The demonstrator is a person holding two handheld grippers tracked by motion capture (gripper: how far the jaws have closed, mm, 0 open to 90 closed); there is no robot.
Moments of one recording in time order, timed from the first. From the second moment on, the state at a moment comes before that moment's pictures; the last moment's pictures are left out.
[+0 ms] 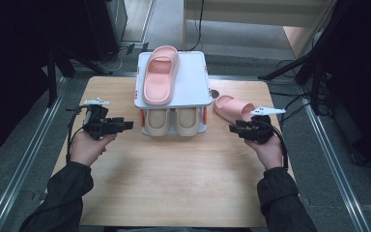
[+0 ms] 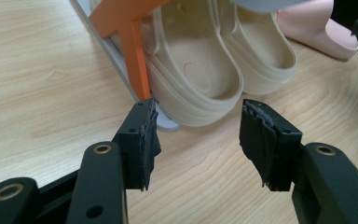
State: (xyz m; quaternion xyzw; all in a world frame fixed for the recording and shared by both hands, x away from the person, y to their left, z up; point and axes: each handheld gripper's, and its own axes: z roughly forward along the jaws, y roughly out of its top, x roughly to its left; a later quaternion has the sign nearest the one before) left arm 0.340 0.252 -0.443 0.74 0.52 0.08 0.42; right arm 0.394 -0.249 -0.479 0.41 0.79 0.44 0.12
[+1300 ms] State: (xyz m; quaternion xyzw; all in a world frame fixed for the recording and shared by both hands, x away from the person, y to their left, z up) left arm 0.311 0.270 -0.460 0.73 0.53 0.09 0.43; right arm 0.445 -0.262 -0.504 0.47 0.77 0.41 0.12
